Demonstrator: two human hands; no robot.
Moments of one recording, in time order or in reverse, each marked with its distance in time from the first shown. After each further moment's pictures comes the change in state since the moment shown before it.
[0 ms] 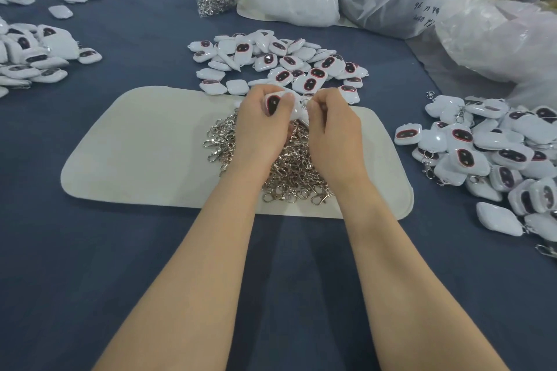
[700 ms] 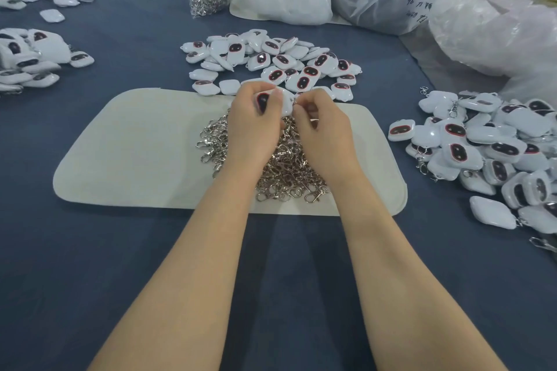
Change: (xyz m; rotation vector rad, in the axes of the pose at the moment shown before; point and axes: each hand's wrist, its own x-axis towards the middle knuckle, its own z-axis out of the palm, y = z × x) left_hand 0.001 -0.003 0.002 0.056 0.034 0.125; right_hand 0.002 0.003 0.000 0.095 -0.072 0.041
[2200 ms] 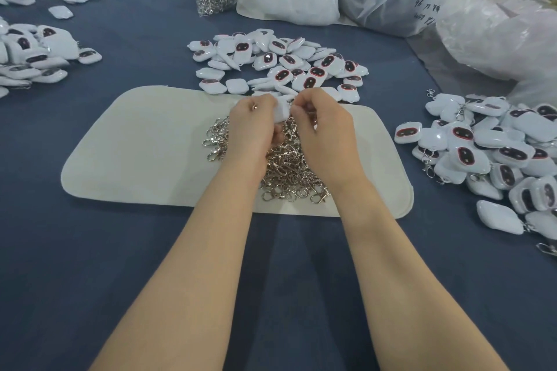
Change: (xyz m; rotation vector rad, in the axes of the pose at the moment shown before) left_hand 0.004 0.003 -0.004 -0.272 0.031 -0.359; right_hand -0.003 -0.009 0.004 -0.088 -0.004 -0.122
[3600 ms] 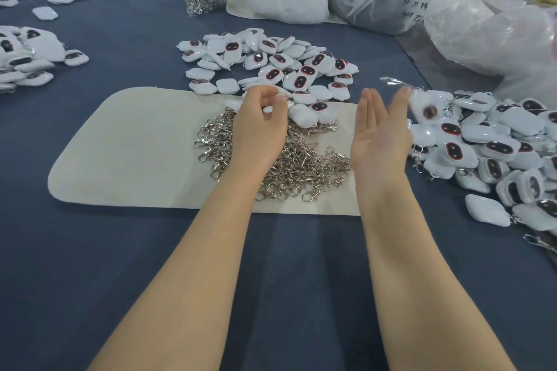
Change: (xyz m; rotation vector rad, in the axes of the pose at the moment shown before) left_hand 0.000 -0.013 0.006 0.435 -0.063 0.367; right_hand 0.014 0.028 -0.043 1.354 0.712 0.652
